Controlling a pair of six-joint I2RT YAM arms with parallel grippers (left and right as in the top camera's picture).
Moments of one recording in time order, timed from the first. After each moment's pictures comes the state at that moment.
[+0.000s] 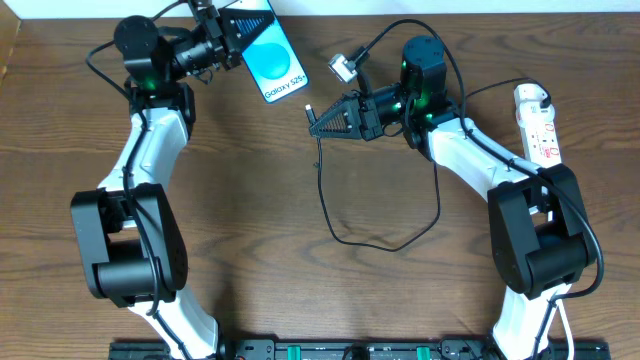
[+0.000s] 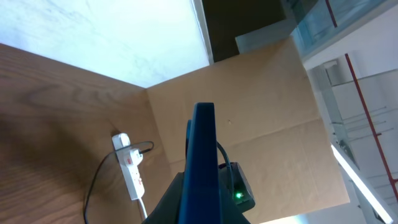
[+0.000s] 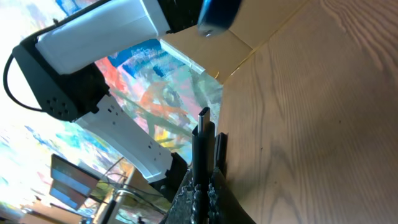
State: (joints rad) left arm 0.08 1.91 1.36 0.79 1.22 -1.45; right arm 0.38 2.01 1.34 0.54 -1.55 0.77
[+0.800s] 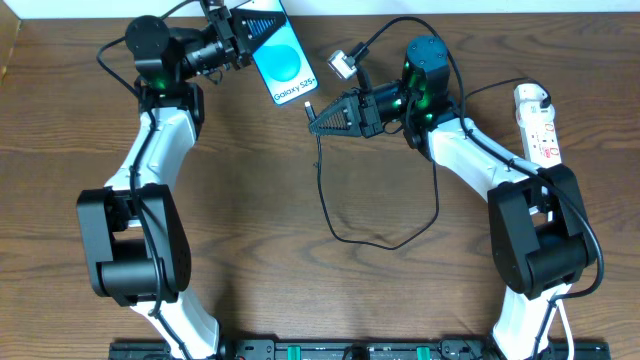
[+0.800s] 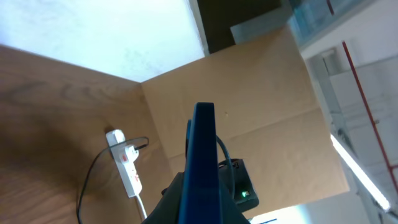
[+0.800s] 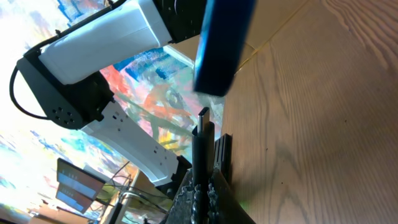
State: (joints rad) left arm 0.05 1.91 1.36 0.85 1.22 -1.45; right arm 0.38 2.01 1.34 0.64 -1.55 0.90
